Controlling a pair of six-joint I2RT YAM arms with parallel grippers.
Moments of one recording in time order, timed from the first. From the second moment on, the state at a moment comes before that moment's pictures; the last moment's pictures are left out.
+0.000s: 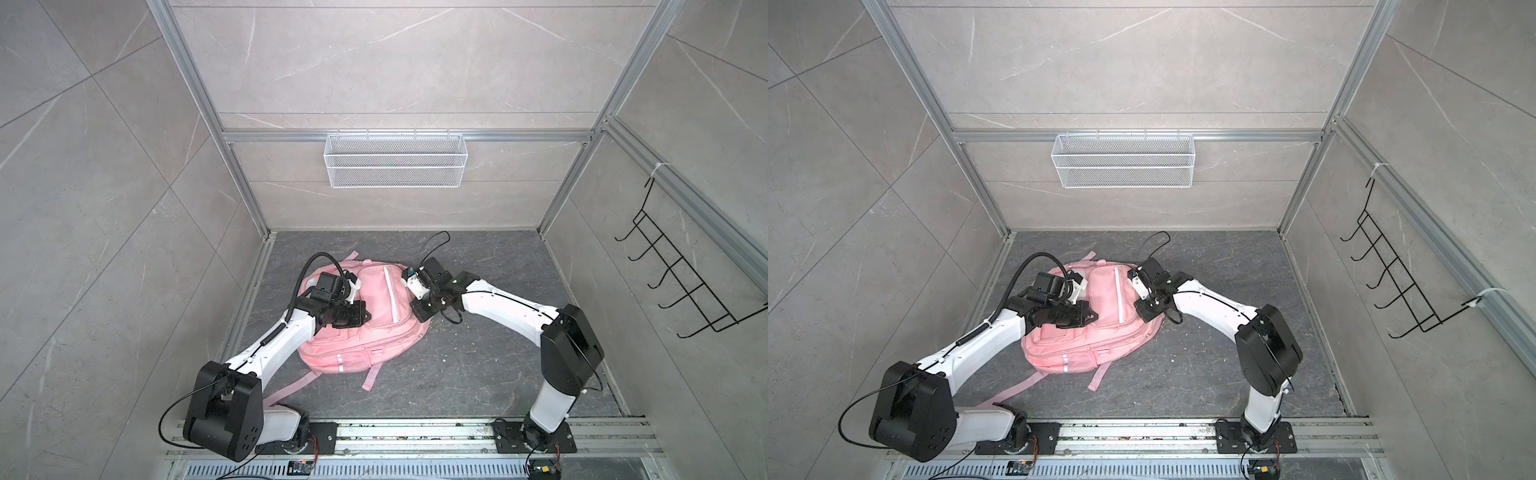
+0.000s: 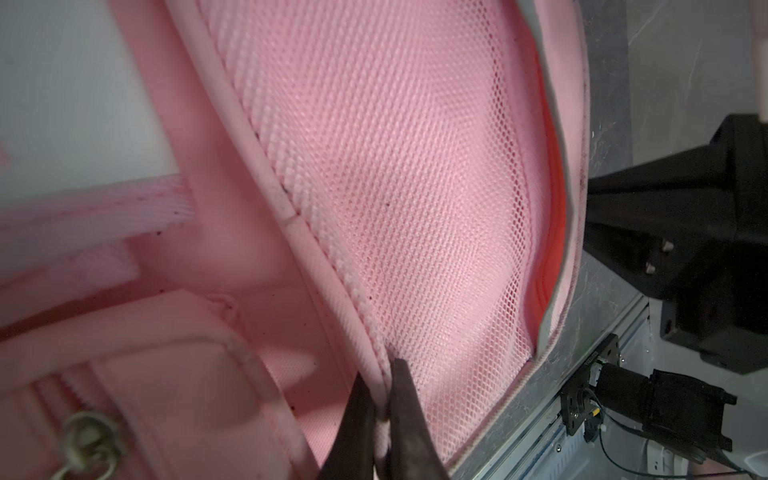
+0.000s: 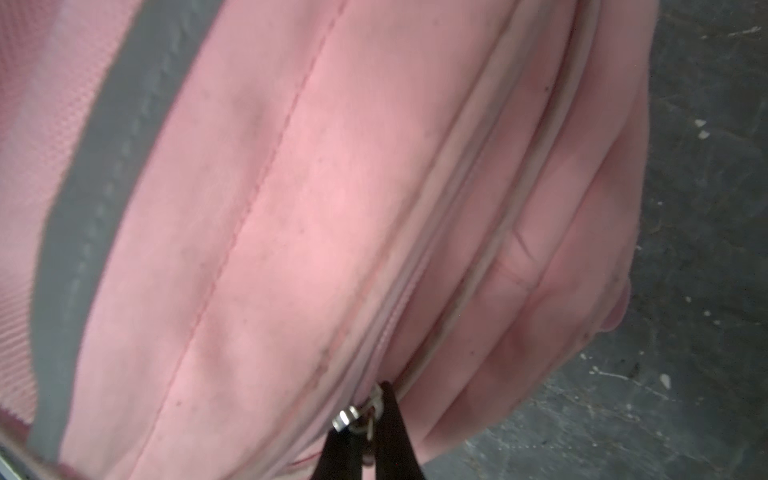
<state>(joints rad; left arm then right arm) -0.36 1.33 0.87 -0.53 0.46 -0.33 0.68 1.81 1.40 -0.69 -0.07 -0.02</state>
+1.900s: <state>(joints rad) -0.42 1.36 0.76 -0.69 0.59 -0.63 0.87 1.37 0.92 -0.62 0.24 0.59</state>
